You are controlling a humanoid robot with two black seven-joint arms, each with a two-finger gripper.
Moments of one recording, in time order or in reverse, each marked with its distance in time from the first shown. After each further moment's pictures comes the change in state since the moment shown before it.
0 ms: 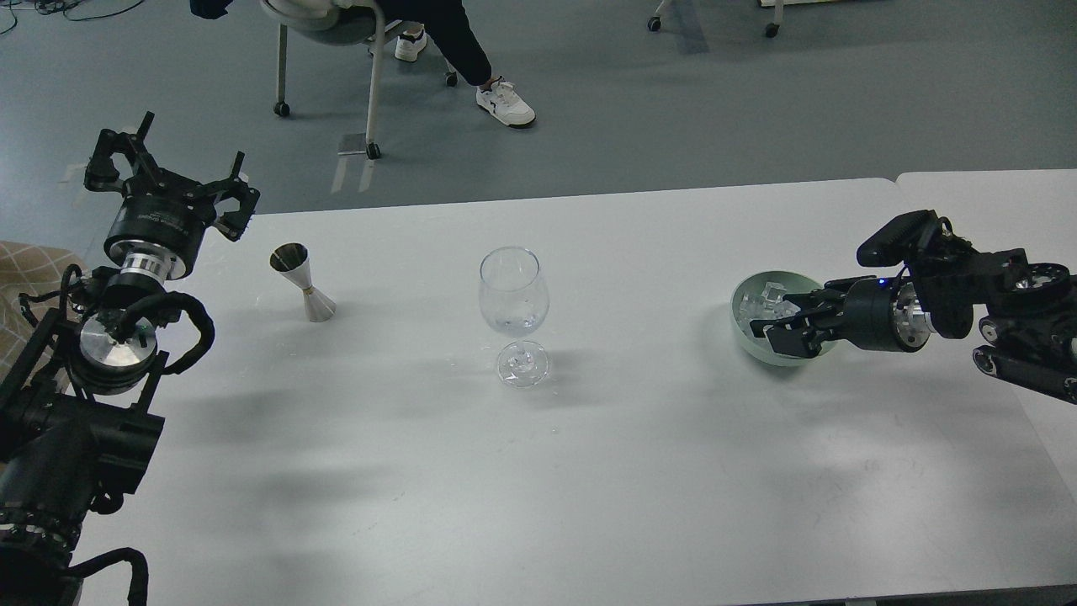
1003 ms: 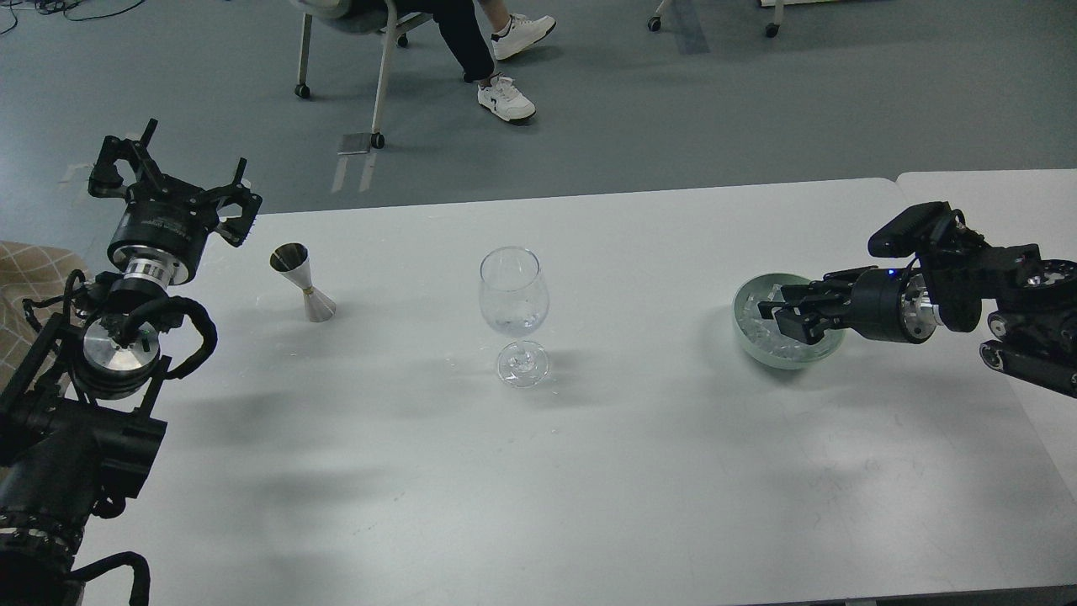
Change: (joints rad) left arm 0.009 -0.002 0.001 0.001 0.000 0.004 -0.001; right arm 0.006 -0.039 0.047 -0.004 0.009 -0.039 0.000
